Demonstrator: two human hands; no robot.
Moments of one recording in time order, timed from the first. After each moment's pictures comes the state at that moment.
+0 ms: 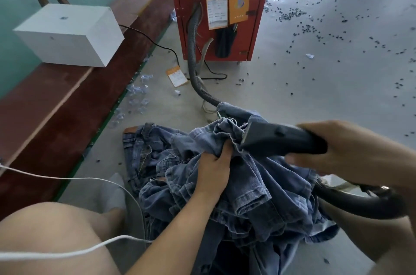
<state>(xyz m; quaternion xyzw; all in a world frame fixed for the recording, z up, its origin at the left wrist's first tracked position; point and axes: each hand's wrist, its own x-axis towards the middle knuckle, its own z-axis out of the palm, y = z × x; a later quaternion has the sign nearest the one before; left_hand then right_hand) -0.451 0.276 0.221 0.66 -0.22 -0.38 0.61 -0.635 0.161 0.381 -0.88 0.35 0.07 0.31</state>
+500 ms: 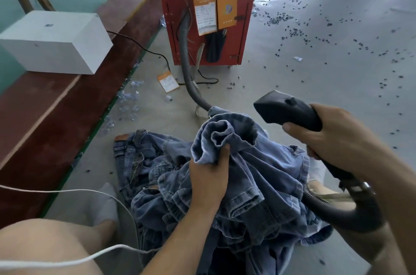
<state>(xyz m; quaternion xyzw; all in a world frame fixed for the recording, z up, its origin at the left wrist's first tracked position) -0.460 0.274 0.234 0.65 -0.27 -0.26 0.66 -0.630 0.149 0.373 -0.82 0.50 -0.09 0.28</state>
